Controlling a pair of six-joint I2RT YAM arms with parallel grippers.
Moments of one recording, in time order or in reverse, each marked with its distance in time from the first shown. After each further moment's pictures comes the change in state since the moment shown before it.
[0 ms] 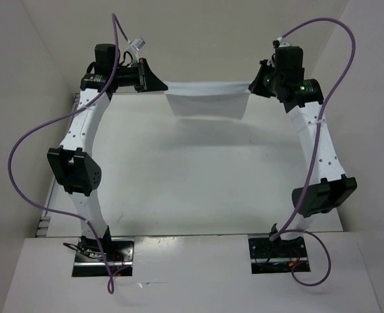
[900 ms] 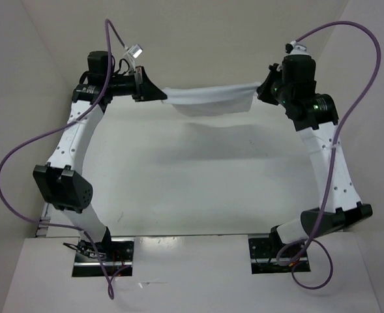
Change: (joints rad) left arm -0.018 -0.184 -0.156 0.036 0.027 0.004; right arm 0.060 -0.164 -0.036 -0.005 0.175 0.043
